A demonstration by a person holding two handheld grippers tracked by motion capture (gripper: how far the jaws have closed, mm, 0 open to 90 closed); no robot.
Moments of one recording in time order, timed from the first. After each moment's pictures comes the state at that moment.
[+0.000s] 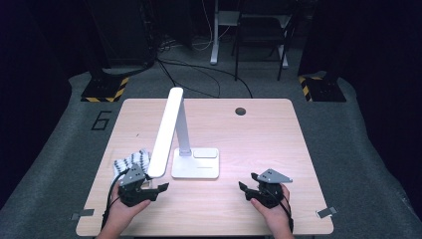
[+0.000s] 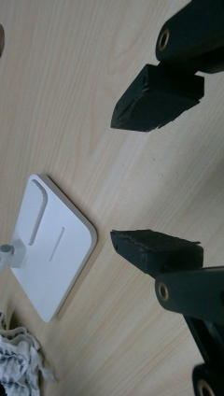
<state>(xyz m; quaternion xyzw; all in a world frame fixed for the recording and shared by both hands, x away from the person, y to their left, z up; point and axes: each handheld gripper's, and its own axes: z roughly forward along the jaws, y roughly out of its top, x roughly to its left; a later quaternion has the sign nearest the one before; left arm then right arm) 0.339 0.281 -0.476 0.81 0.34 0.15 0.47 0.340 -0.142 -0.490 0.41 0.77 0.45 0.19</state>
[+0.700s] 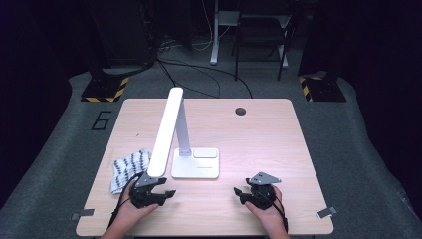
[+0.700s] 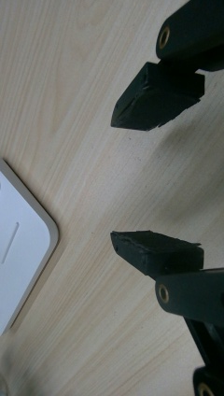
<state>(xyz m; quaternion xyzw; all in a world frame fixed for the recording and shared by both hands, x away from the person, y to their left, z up) 0.350 0.263 -0.504 0.85 0.31 0.12 0.41 0.348 -0.130 -0.519 0.40 0.80 0.41 0.17</state>
